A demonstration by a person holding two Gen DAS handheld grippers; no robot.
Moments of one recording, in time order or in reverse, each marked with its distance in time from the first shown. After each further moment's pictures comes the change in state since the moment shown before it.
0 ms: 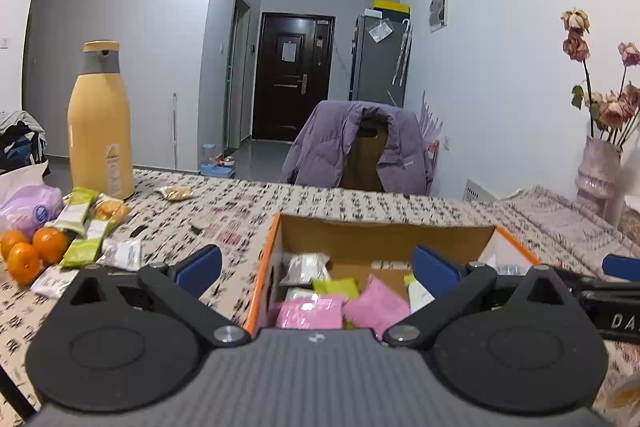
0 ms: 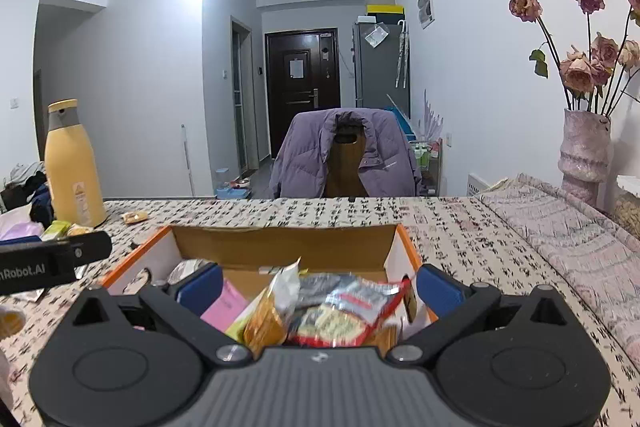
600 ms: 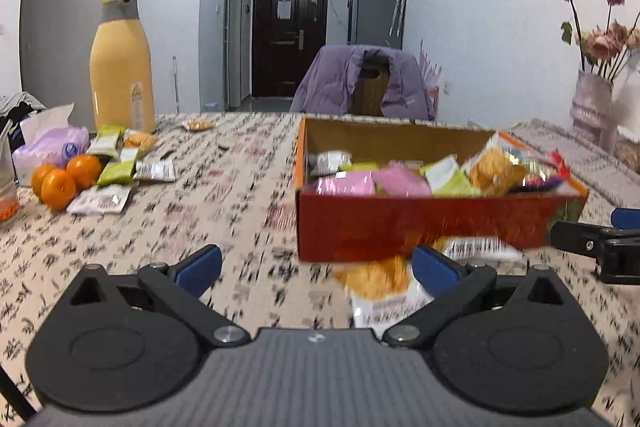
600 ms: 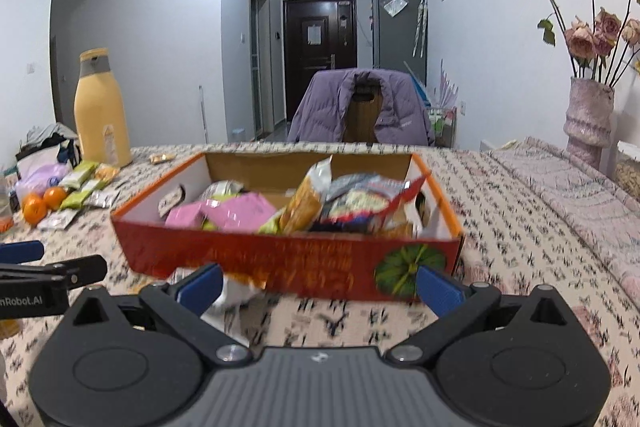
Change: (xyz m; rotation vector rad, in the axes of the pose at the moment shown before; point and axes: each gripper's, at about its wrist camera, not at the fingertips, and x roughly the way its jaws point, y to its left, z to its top) left arm -0.046 0.033 -0.073 0.053 0.142 0.003; right arm -0.041 0.019 -0.061 -0.039 0.118 0.036
